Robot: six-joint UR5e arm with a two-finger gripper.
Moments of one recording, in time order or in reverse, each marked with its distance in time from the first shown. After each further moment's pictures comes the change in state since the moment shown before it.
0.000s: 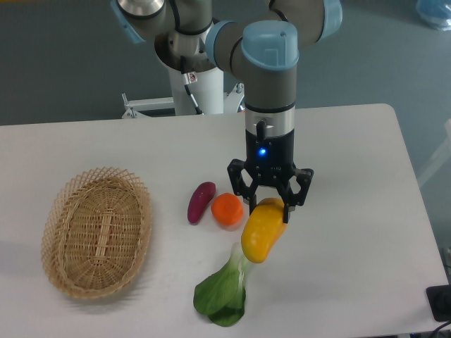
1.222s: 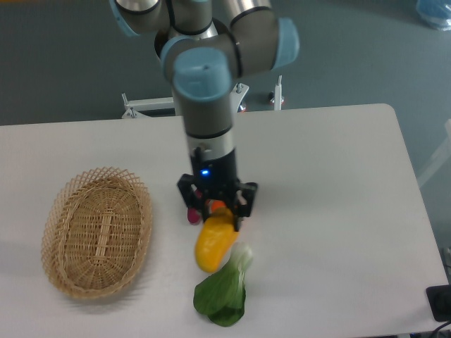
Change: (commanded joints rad) arm -0.313 -0.038 -0.073 0.003 0.241 -0.229
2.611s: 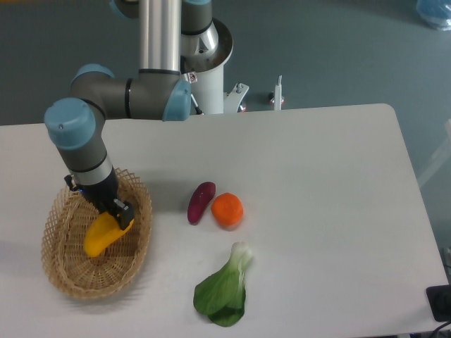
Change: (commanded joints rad) arm -0.267 -0.149 -0.081 0.014 0.022 0.000
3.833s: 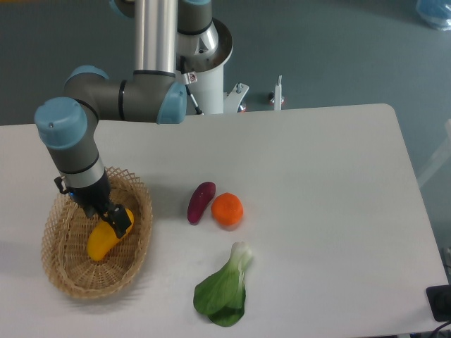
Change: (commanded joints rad) arm 0.005 0.024 0.064 0.005 -0.002 -0.006
